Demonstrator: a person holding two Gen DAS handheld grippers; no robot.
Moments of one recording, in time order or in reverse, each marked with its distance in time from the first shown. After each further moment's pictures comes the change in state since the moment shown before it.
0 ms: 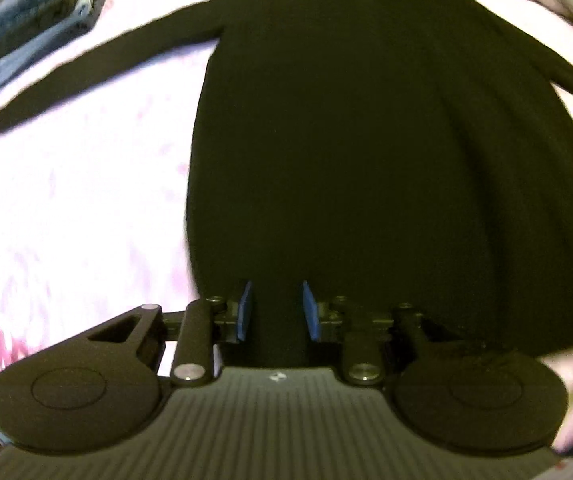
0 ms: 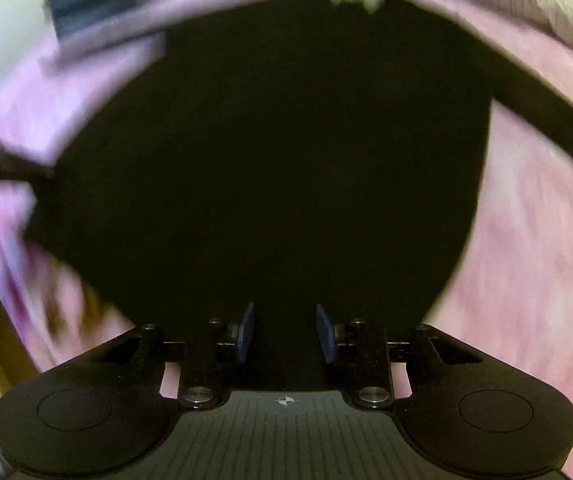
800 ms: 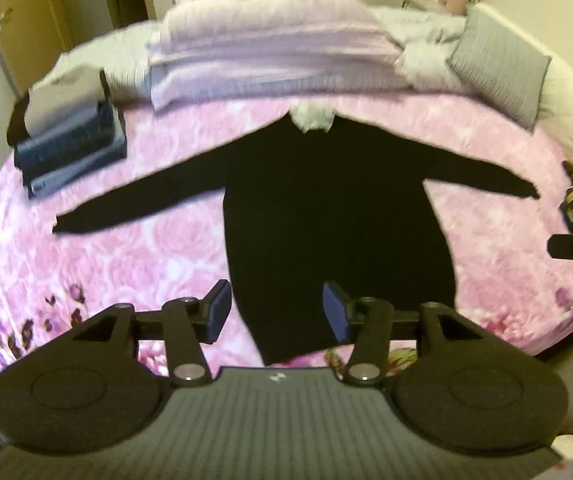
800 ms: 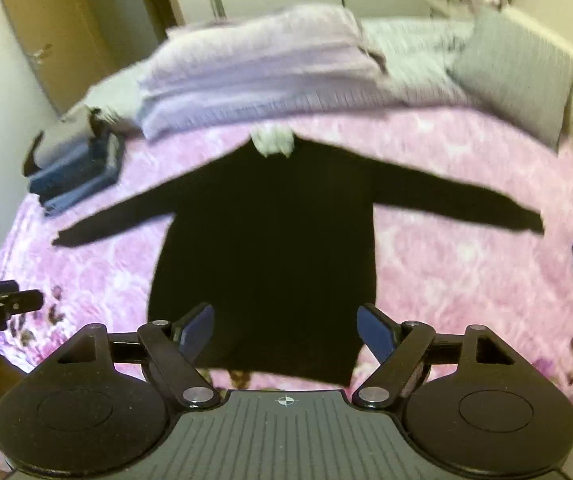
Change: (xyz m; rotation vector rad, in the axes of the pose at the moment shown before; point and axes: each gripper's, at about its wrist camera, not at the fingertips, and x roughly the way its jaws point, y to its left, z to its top) left arm -0.318 0.006 0.028 0.057 -0.230 -0.078; right arm -0.279 0.089 0.050 0.368 -0.248 -0.121
